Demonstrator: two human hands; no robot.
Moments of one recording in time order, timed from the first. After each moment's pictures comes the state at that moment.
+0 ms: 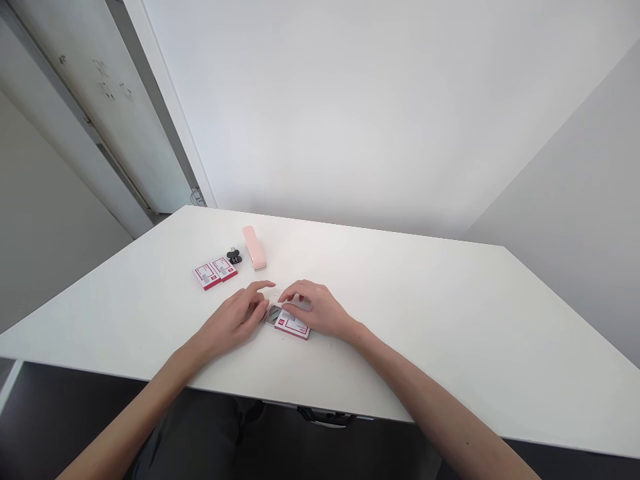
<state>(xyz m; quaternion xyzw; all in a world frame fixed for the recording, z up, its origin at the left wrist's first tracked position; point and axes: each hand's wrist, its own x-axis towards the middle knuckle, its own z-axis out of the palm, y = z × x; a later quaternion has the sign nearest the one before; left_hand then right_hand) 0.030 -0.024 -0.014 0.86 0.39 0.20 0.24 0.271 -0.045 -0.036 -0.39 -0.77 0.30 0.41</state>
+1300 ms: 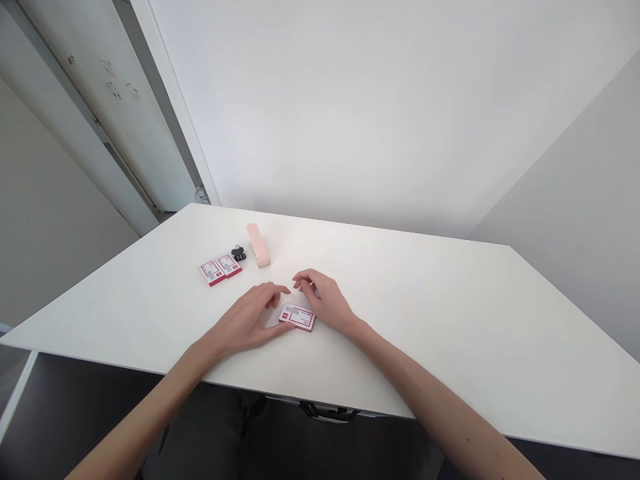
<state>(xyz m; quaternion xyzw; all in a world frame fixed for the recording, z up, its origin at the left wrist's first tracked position) 0.039 -0.027 -0.019 0.90 0.34 0.20 0.21 0.269 -0.042 -0.041 -0.49 -0.69 0.31 0.43</state>
